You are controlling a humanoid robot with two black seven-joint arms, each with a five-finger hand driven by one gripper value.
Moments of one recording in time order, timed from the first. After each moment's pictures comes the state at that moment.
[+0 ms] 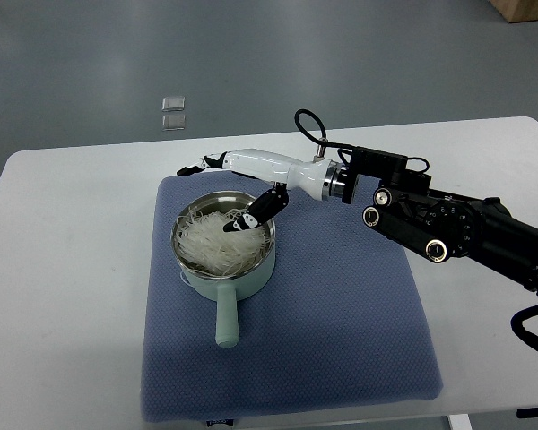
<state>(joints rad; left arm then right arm) 0.00 0.00 -0.02 -0.11 0.02 0.04 0.06 0.95 -0.10 0.44 0.83 -1.47 0.10 0.61</state>
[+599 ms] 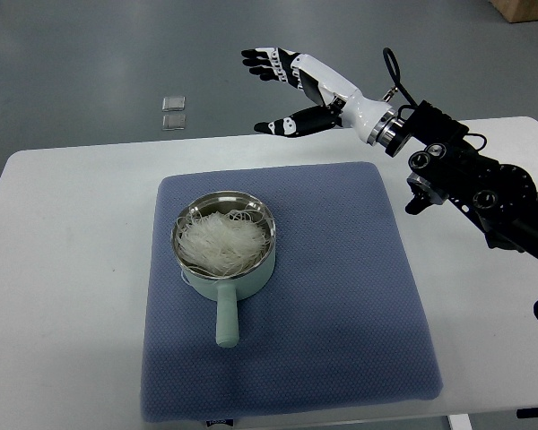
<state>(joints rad) 0.00 0.00 -0.02 -0.11 0.02 0.04 0.06 0.94 -0.20 0.57 0.80 -0.85 0.12 0.52</state>
